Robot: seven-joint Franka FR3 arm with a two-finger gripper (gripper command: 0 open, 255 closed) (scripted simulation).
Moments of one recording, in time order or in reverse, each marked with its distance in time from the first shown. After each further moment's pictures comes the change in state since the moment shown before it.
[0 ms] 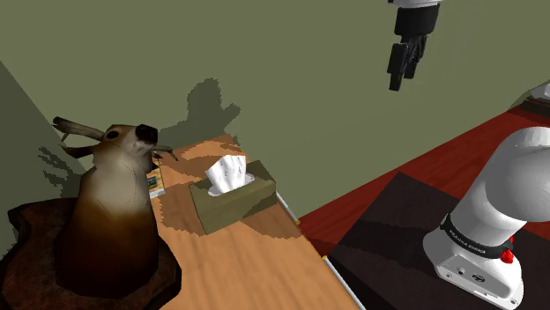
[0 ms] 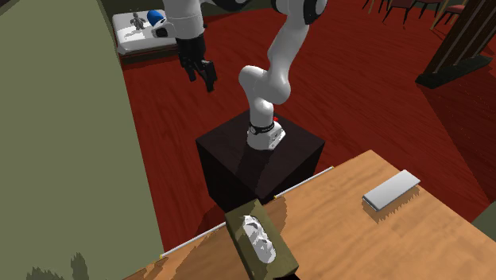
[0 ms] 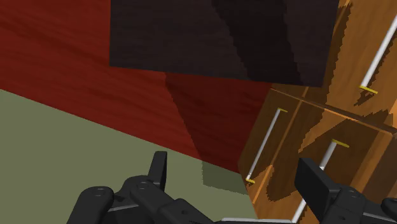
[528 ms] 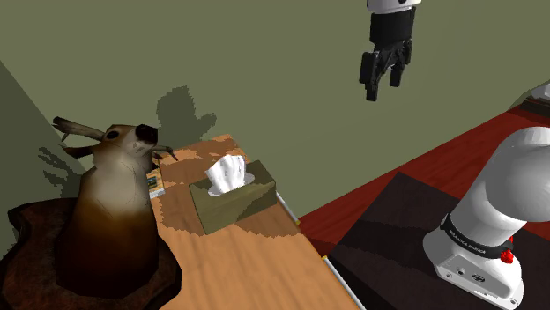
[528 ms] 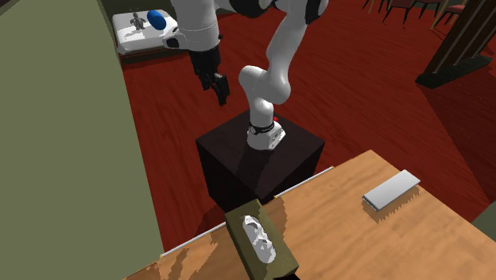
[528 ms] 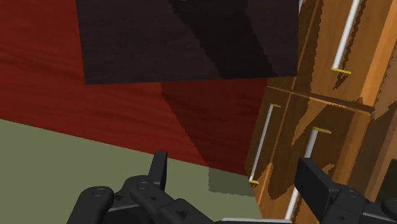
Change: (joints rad) arm 0.001 0.083 0.185 0.067 0.102 -0.028 0.285
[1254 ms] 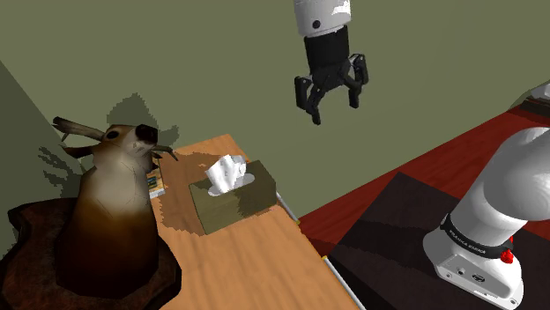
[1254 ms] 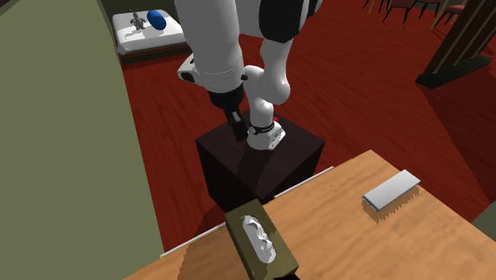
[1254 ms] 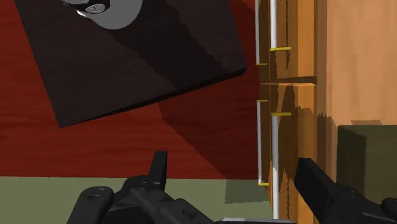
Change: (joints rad) arm -0.039 0.309 0.301 0.239 0.092 -0.012 0.534
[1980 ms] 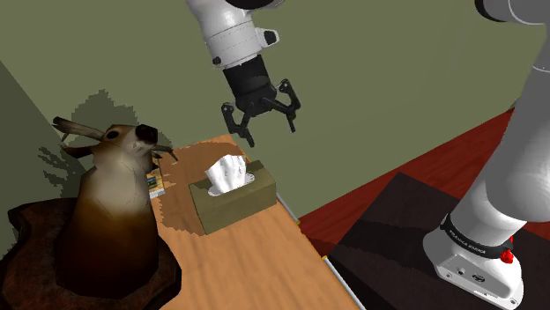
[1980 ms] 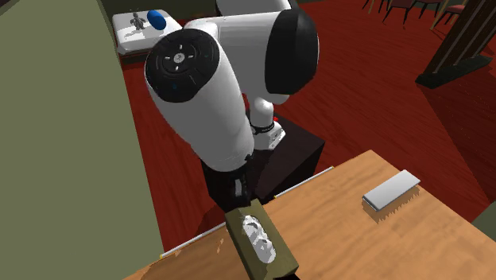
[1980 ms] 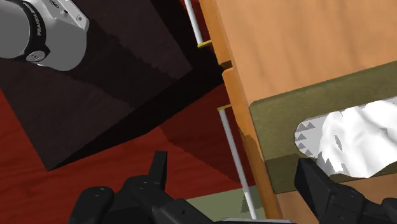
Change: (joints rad) arm 0.054 0.561 0.199 0.441 -0.152 -0.039 0.595
